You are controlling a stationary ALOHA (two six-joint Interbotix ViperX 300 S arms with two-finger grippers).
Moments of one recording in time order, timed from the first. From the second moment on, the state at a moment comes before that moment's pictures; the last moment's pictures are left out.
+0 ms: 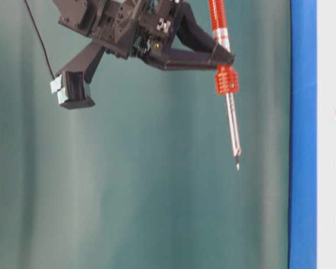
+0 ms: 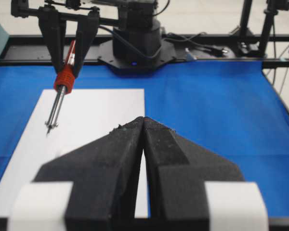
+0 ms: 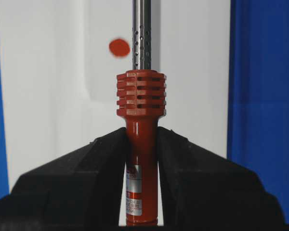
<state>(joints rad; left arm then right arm) -0.03 -0.99 1.22 0.00 -0.29 0.01 -0.24 -0.19 0.44 -0.02 0.79 -0.08</state>
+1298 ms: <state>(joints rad) -0.03 -1.00 1.22 0.00 -0.29 0.00 -0.24 -0.32 0.61 -0.02 0.84 -0.06</state>
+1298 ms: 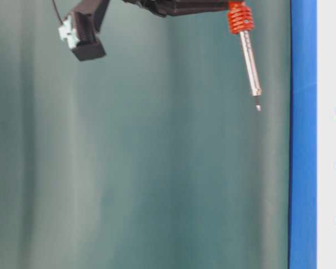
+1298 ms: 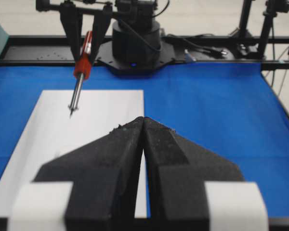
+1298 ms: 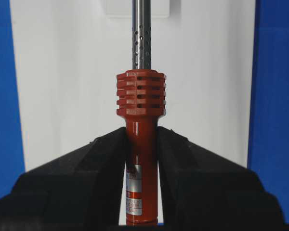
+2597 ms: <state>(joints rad) -0.03 -1.00 1.22 0.00 -0.28 0.01 -0.27 -0.10 0.69 -0.02 0.64 -0.07</state>
